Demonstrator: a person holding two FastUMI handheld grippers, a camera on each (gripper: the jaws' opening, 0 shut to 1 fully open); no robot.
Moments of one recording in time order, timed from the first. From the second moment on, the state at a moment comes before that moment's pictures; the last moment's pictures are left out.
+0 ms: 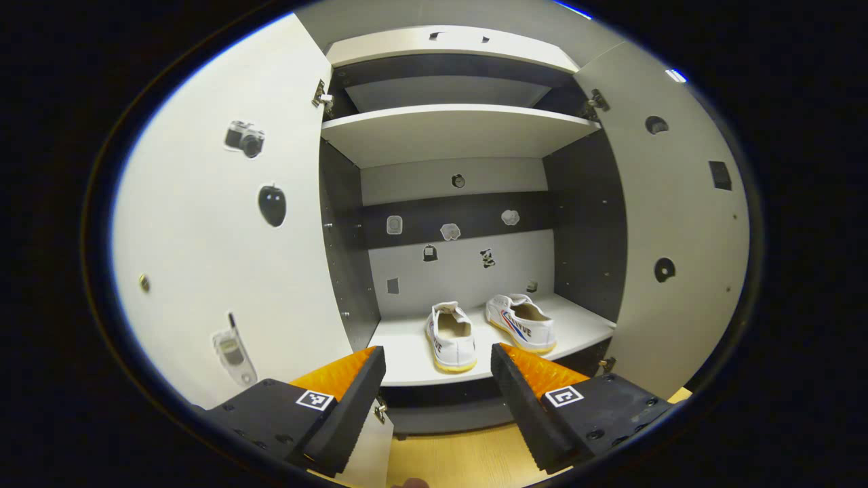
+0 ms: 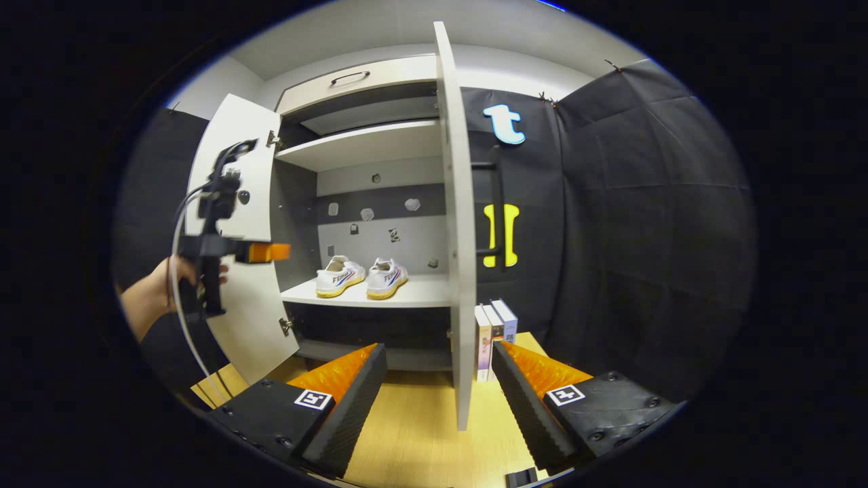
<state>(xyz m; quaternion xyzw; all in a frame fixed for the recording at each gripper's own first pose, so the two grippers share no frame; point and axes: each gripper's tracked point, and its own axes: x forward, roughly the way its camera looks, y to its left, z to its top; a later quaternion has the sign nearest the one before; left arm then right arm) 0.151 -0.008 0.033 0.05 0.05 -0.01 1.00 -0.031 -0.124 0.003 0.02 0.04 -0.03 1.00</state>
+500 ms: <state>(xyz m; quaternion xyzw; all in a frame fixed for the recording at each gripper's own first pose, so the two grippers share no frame) 0.062 -0.037 -0.010 -0.02 0.03 -0.05 1.00 -0.003 -0.222 0.090 0.02 -0.03 -0.10 0.99</state>
